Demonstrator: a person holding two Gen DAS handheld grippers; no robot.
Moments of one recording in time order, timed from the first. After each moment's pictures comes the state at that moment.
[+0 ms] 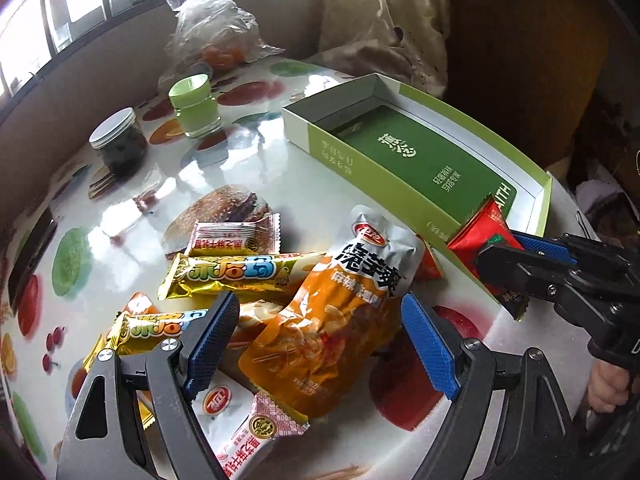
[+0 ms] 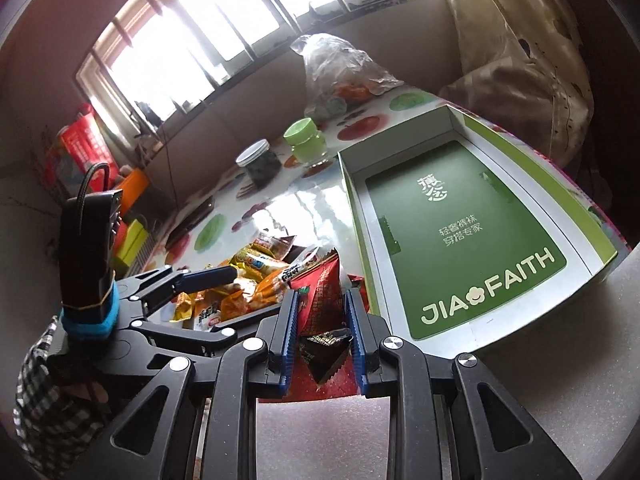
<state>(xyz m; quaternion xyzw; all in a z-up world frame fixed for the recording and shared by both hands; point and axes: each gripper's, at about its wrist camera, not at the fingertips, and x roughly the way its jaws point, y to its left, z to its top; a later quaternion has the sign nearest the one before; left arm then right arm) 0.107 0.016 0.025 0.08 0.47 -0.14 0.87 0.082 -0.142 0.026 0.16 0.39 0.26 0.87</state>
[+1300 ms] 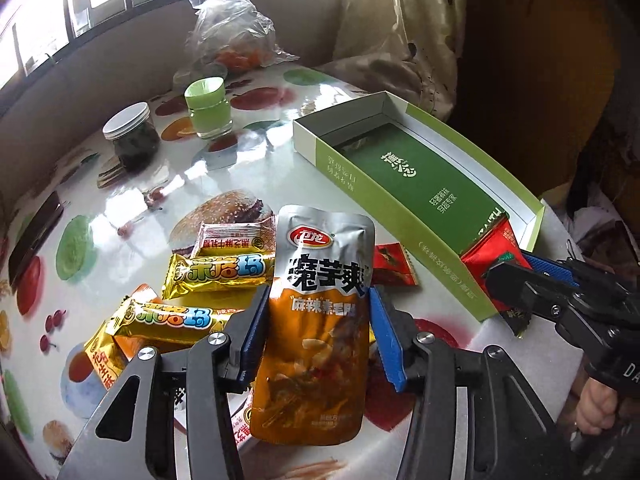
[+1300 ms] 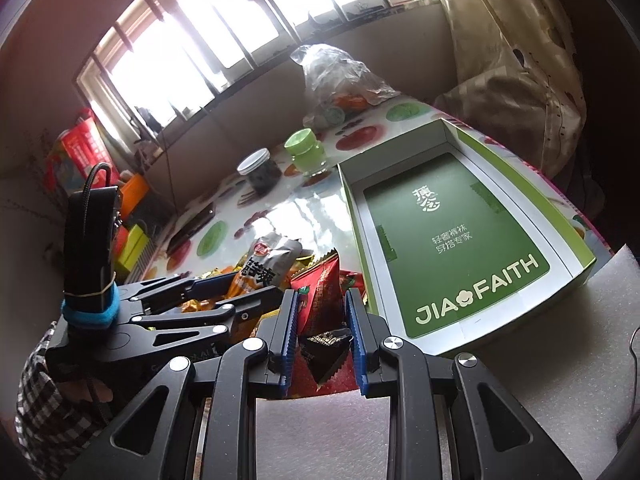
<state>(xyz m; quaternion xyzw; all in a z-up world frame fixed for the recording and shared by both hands) 0.101 0.021 0.045 0.04 0.47 -0.11 0.88 0.074 -0.147 0.041 0.15 0.38 0.25 0.88</state>
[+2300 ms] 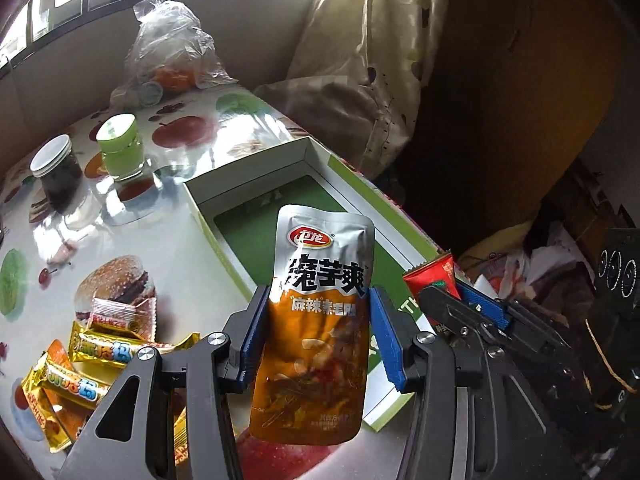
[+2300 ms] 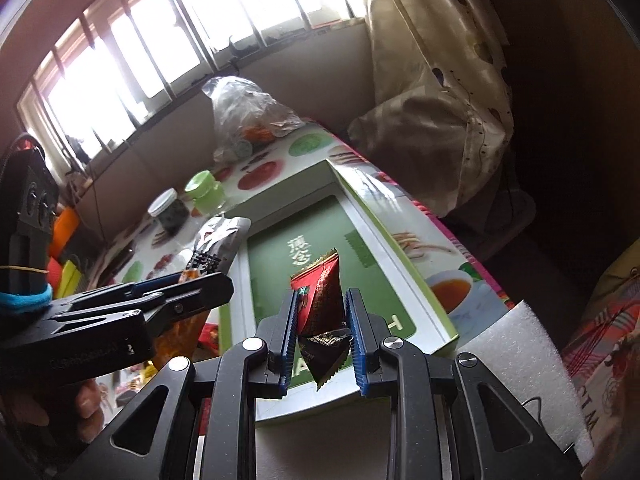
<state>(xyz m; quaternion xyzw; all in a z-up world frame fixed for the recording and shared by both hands) 0.155 -0.059 0.066 -0.04 0.46 -0.17 0.87 0.115 -0.217 0.041 0.13 0.38 0.12 0.91</state>
